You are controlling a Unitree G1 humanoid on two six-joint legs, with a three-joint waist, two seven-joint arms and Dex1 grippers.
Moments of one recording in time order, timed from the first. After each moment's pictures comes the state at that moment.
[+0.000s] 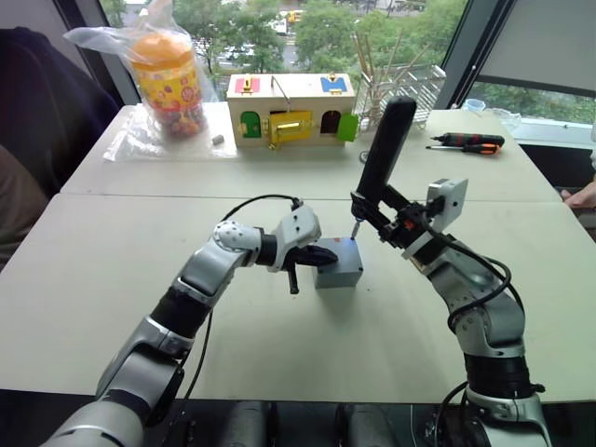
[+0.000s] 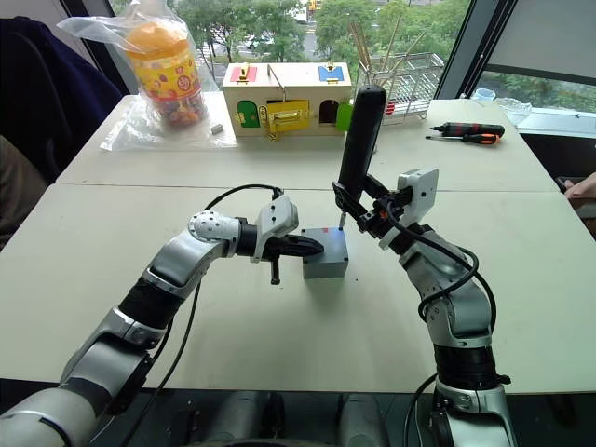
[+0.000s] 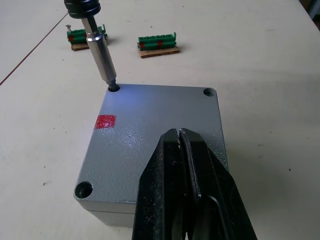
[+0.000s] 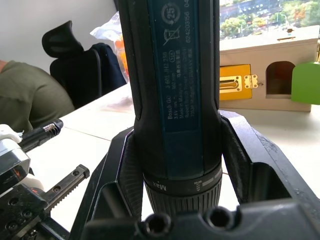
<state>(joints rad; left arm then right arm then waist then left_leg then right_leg) -0.69 0.34 -0.37 0.12 -0.19 0.43 -1.04 -0.32 -0.33 -0.09 -0.23 0.44 0.38 0.50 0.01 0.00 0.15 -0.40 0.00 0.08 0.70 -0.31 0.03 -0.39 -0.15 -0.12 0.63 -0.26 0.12</state>
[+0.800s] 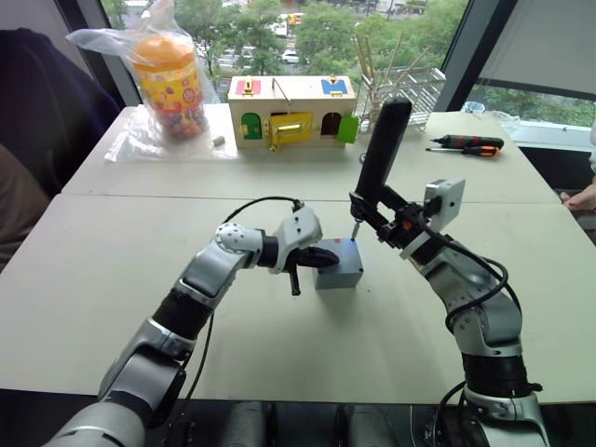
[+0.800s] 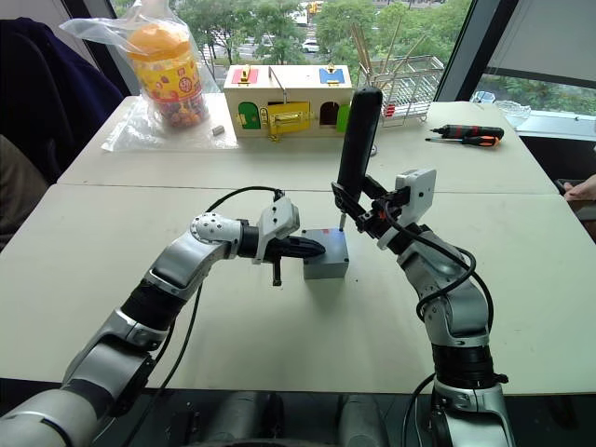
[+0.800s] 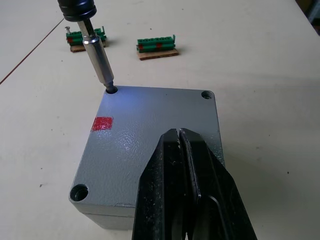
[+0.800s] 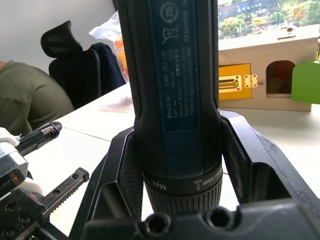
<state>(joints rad) -0.69 0.32 -0.37 0.14 -0.19 0.42 -1.04 -0.32 -0.33 -0.09 -0.23 0.45 0.38 0.49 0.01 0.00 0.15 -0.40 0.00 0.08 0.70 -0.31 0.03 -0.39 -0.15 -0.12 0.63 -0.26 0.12</state>
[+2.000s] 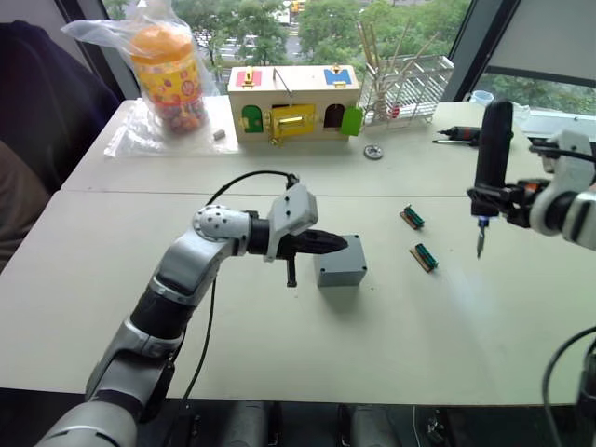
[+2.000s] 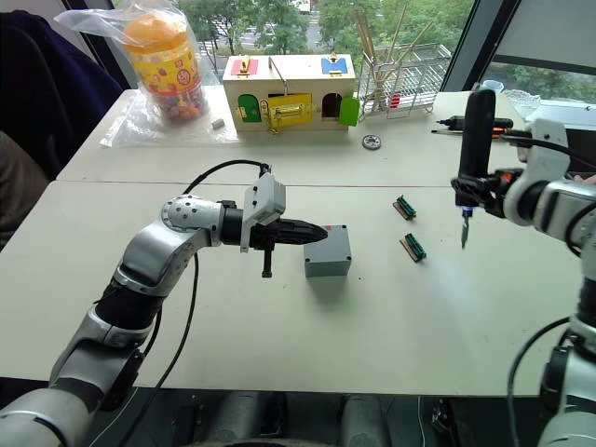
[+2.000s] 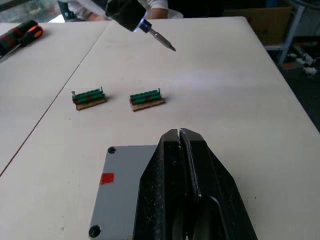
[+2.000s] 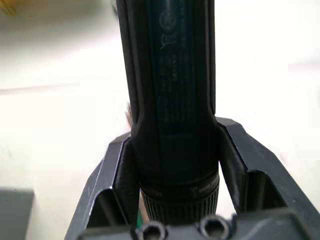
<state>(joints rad) -0.67 0.40 -0.28 -0.17 -0.31 0.52 -1.08 -0.61 -1.02 -0.35 0.06 0.70 1.44 0.41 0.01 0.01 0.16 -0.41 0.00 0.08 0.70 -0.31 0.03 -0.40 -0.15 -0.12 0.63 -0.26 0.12</state>
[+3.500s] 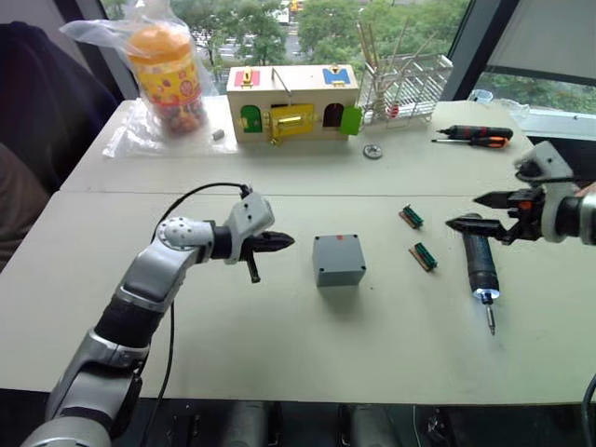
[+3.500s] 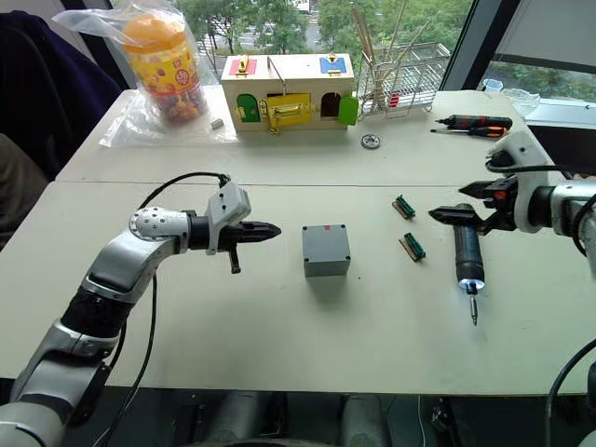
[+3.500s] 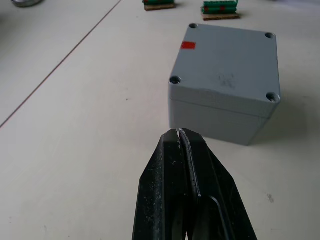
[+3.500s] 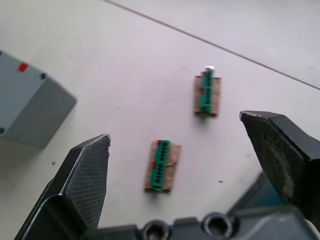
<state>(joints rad) -0.58 0.55 -0.25 -0.04 -0.25 0.49 -1.00 -0.49 -1.11 -0.08 -0.04 0.48 0.89 1.02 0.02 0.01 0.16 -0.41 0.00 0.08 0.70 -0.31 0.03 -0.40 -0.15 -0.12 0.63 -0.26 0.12</state>
